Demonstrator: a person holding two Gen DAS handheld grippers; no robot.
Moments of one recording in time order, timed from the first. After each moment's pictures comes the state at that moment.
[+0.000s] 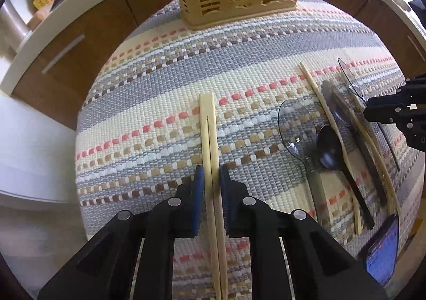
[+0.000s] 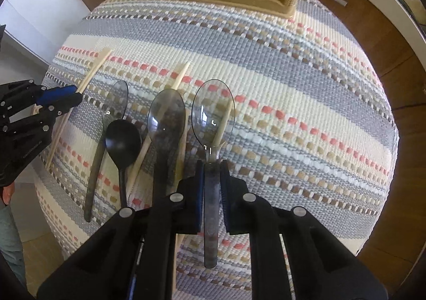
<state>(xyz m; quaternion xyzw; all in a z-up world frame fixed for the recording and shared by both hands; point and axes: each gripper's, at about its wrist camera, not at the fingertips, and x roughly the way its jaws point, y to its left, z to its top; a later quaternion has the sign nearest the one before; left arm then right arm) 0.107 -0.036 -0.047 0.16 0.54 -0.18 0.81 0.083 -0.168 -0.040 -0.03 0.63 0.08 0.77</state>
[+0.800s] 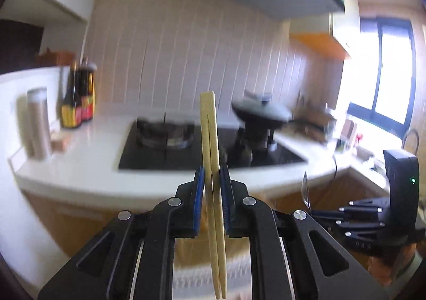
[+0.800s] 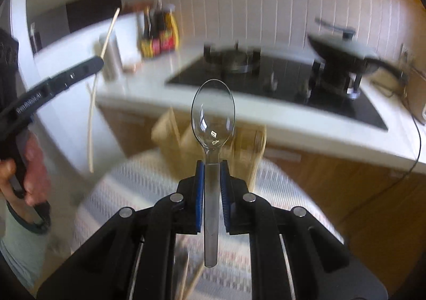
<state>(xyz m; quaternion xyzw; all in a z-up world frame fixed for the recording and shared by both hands) 0.142 -0.030 0.199 -0.06 0.15 -0.24 0.96 0.105 -0.213 0.169 0.01 0.33 0.10 0.94</state>
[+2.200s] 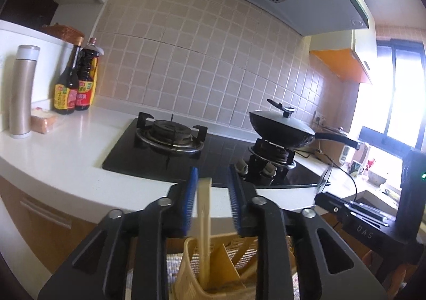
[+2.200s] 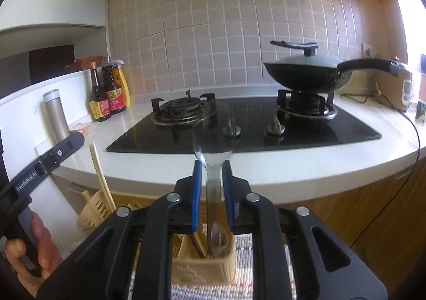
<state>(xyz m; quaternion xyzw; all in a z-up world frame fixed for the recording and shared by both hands) 0.234 -0.033 0.110 -0.12 0.12 -0.22 0.96 0.194 -0.234 0.109 0.08 0.20 -0.01 0.98</state>
